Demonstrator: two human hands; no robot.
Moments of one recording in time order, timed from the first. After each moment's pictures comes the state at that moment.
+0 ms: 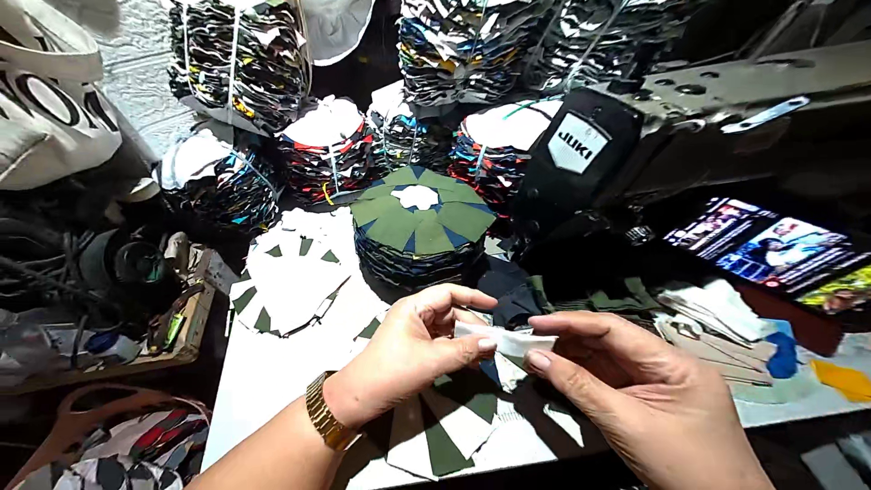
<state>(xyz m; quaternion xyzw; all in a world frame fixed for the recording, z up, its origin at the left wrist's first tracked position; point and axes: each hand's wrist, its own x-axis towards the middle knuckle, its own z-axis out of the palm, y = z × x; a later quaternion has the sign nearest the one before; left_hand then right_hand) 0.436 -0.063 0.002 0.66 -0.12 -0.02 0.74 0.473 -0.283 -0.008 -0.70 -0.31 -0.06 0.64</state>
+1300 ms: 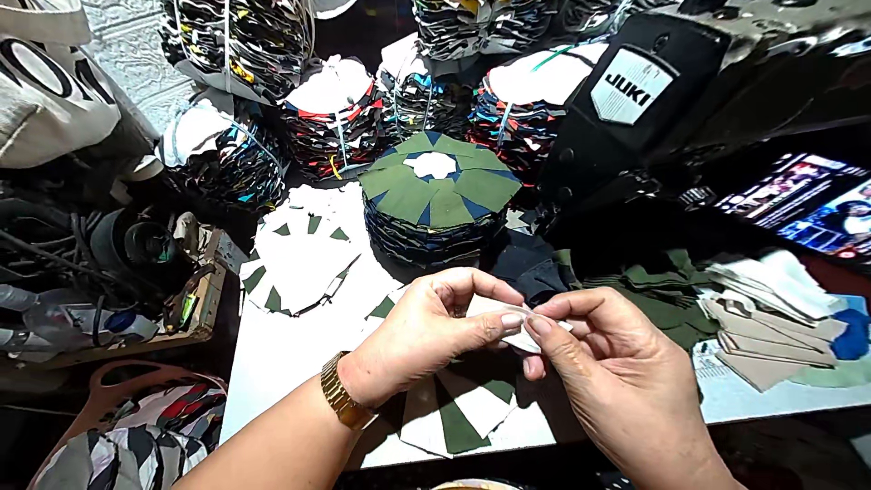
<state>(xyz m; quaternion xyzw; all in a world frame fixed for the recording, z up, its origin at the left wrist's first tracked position) 0.433 -0.068 0.006 0.62 -0.07 -0.06 0.78 0.459 -0.252 -0.023 -0.69 -0.24 -0.05 0.68</state>
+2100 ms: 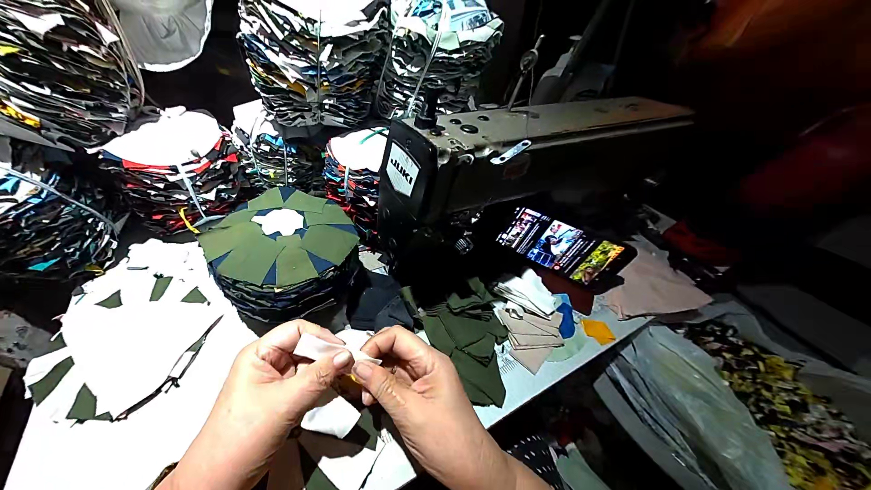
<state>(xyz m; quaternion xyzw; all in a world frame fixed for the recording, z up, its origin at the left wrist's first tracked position) 0.438 -0.073 -0.011 0.66 -0.03 0.09 0.74 0.469 -0.247 -0.022 -0.61 -0.25 0.03 0.75</state>
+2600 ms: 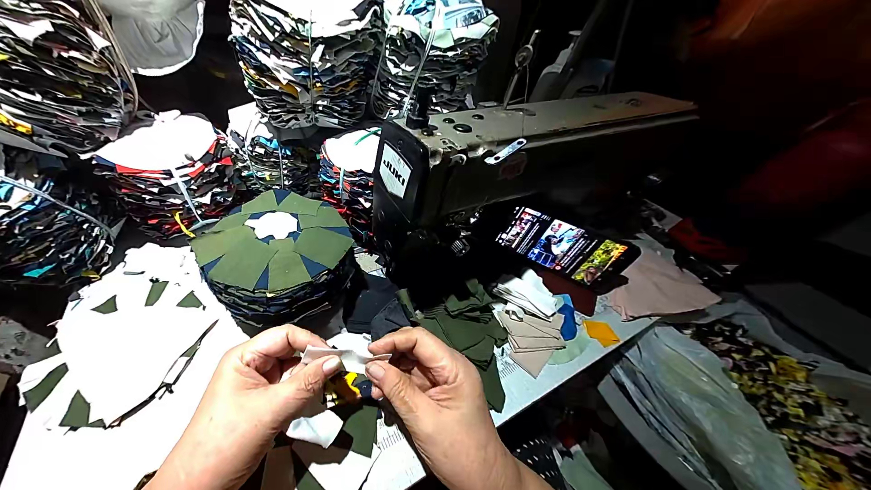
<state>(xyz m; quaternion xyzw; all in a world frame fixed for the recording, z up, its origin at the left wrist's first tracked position) 0.441 -0.066 -0.013 0.70 -0.05 0.12 0.71 0.473 -0.258 -0.027 -0.63 -0.26 -0.06 0.73</state>
